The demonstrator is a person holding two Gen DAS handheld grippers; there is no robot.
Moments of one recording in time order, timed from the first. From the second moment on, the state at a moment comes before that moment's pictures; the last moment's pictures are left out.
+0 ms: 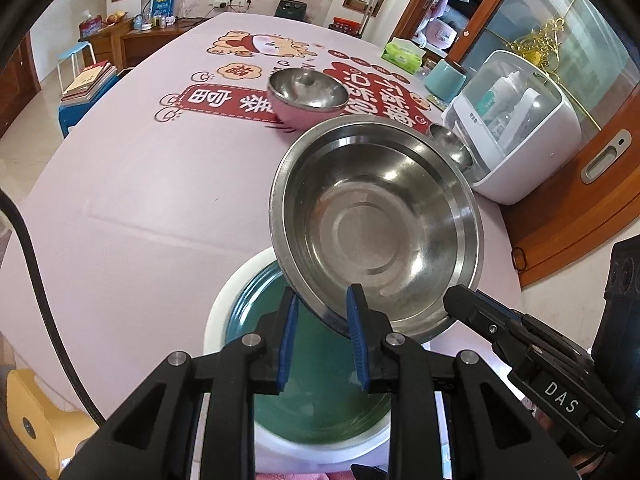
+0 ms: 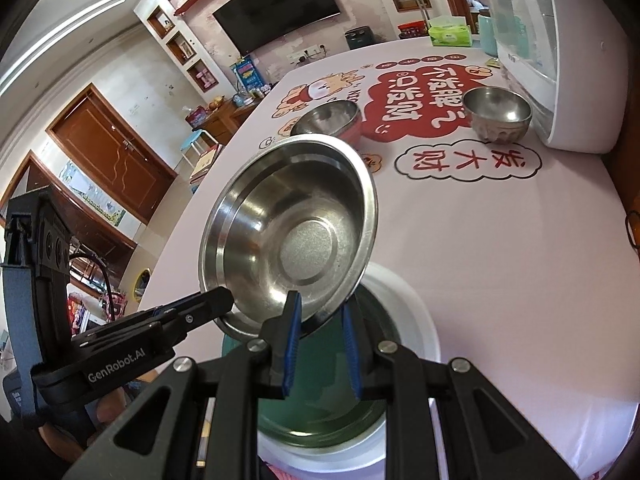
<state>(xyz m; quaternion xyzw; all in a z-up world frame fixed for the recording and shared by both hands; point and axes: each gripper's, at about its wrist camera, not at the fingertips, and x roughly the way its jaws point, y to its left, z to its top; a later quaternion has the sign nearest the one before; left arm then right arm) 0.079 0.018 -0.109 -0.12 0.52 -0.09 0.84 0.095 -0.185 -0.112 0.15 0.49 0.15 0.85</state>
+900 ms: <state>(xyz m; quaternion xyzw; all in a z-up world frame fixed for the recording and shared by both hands) 0.045 0.174 -0.114 -0.13 0.53 -0.06 0.83 0.091 -0.031 -0.115 0.11 0.51 0.19 0.83</state>
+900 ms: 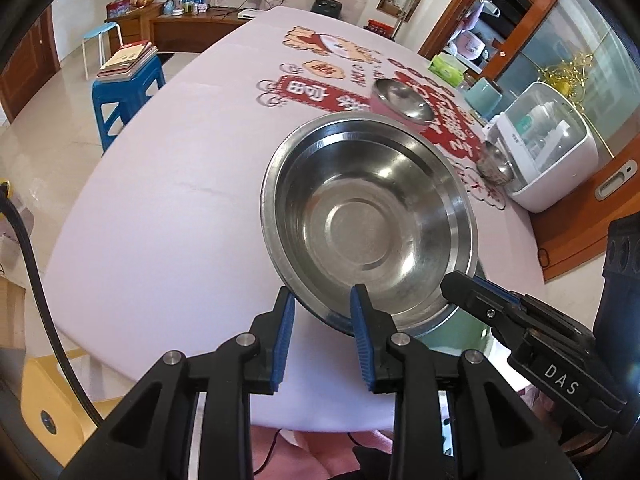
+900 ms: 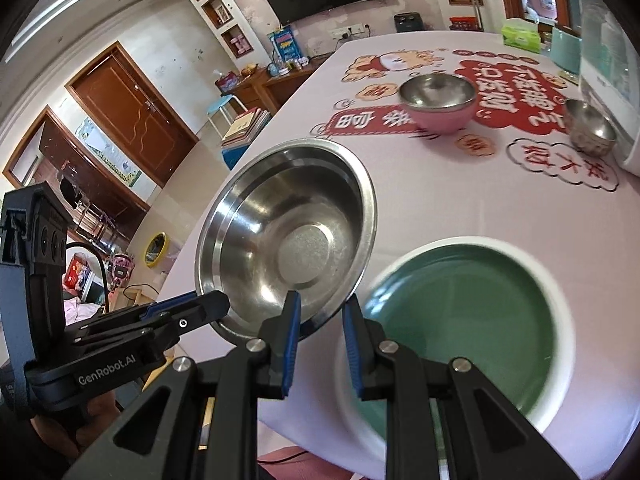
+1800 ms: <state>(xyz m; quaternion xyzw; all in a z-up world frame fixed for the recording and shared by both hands) 0.059 0.216 -0.181 -0.07 0.63 -0.13 0.76 0.059 0.020 -0.168 0.15 0.59 0.08 0.79</state>
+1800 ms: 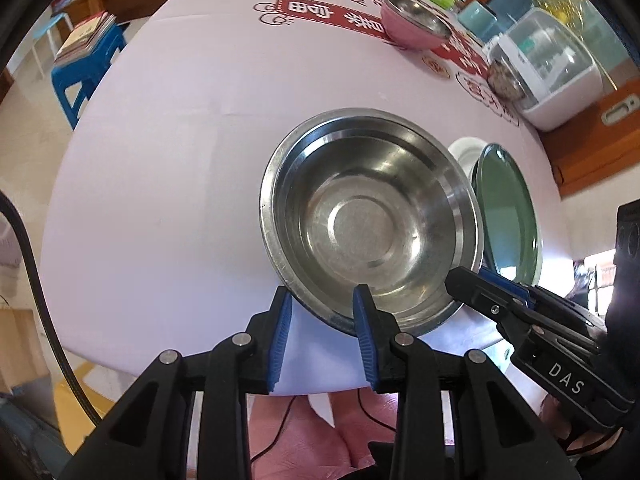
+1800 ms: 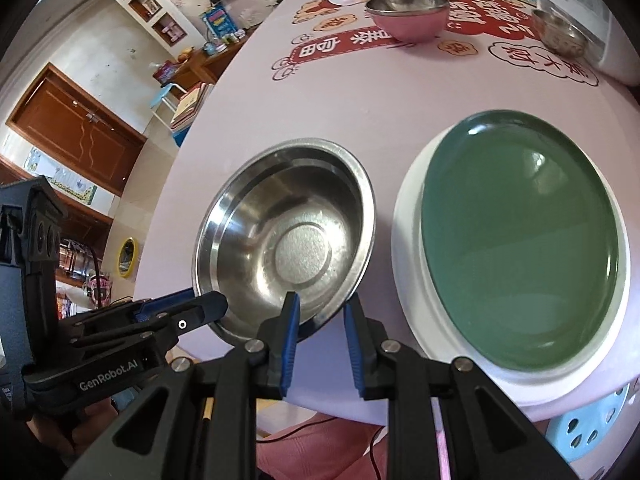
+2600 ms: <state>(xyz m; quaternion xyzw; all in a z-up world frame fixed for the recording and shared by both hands) 0.071 0.231 -0.137 -0.06 0.62 -0.17 0.77 0.070 -0.026 -0.136 0.18 0.56 0.06 0.81</state>
